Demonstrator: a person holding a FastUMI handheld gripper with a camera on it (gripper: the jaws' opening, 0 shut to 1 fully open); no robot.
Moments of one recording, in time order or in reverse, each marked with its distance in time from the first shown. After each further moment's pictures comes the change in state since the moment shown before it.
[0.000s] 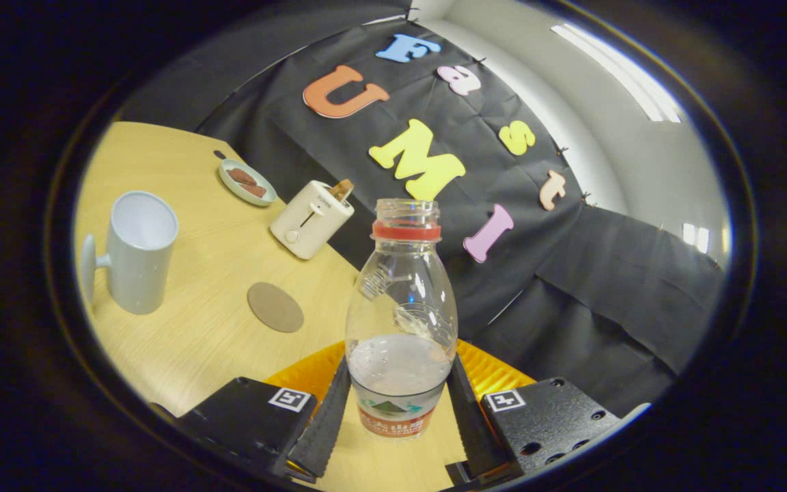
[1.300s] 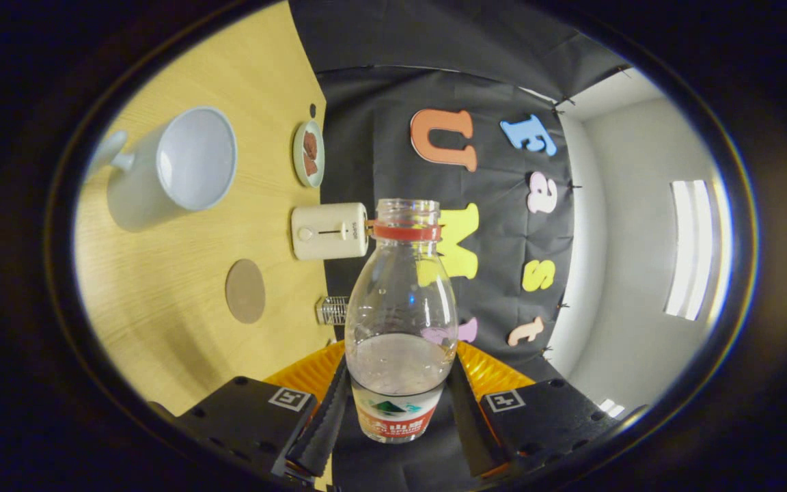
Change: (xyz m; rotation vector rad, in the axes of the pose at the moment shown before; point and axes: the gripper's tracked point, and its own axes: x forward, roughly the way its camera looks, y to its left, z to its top) arm -0.001 0.000 0.091 -0.690 -0.228 -0.109
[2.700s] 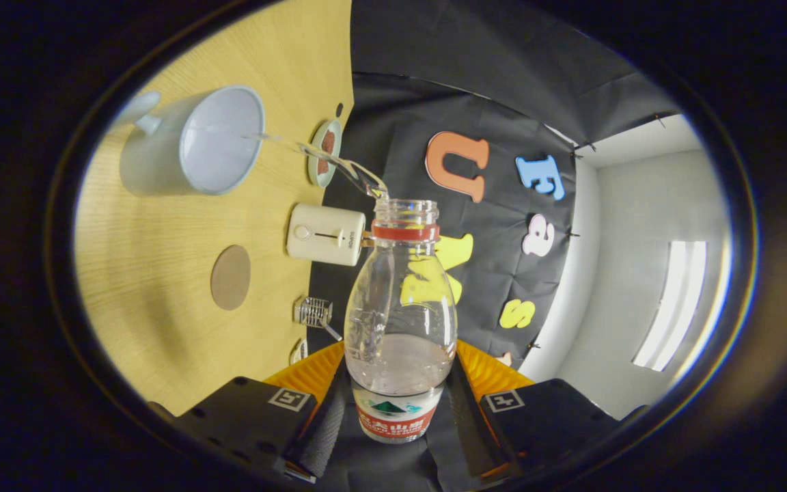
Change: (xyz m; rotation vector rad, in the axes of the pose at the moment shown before) arm 0.002 -0.012 0.015 -0.182 -0.062 -0.031
